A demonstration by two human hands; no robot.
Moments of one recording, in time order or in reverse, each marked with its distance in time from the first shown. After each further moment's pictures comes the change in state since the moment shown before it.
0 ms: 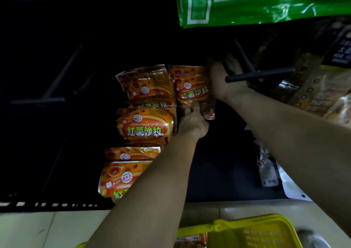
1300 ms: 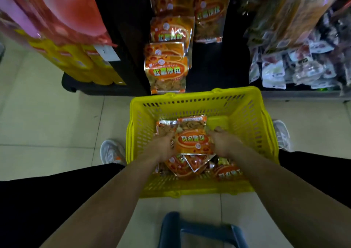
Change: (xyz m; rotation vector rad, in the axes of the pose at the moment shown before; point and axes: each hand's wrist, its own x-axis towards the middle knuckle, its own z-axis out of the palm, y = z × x) left_hand -0.381 -0.222 0.065 0.292 -0.301 -0.014; right_hand -0.444 -0.094 -0.039 0.044 -1.095 0.084
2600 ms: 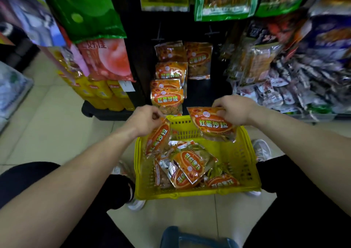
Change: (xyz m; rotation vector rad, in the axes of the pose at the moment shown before) left_hand -0.109 0.040 -0.172 -0.144 0.458 0.175; right_hand -0.139 -0.011 -0.197 -0.114 0.403 -0.206
